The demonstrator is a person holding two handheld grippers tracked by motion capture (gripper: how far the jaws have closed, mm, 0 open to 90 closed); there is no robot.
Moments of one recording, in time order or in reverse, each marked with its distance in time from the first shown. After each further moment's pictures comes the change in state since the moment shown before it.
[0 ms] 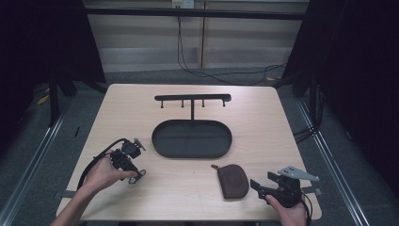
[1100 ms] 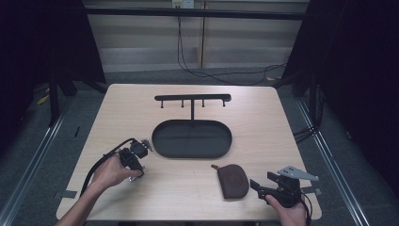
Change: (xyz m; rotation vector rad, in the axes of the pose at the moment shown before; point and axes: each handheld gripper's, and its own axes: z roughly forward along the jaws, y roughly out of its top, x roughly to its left) left arm -0.006 0.017 0.012 0.074 0.092 0.024; right arm 0.000 0.000 0.001 0.004 0.006 -0.004
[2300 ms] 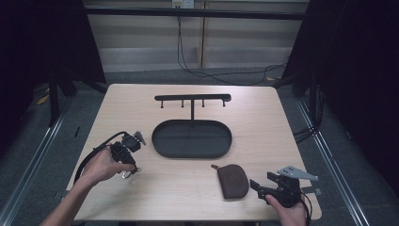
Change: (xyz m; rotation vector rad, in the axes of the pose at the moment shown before) left arm 0.013 -0.006 -0.034 0.005 -0.041 -0.037; right arm 0.000 0.000 0.001 0.004 0.001 0.005
